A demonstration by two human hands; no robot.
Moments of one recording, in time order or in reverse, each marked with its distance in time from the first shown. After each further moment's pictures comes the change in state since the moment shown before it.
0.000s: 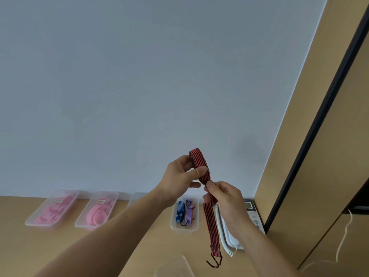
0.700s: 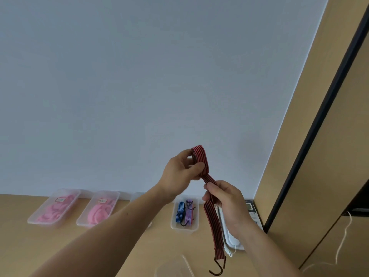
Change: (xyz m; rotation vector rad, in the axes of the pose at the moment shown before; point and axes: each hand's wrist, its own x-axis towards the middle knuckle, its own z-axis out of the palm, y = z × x) left_hand 0.000 0.009 0.001 0.105 0.039 0.136; right_hand -0.006 -0.005 -0.003 0.125 -0.092 0.038
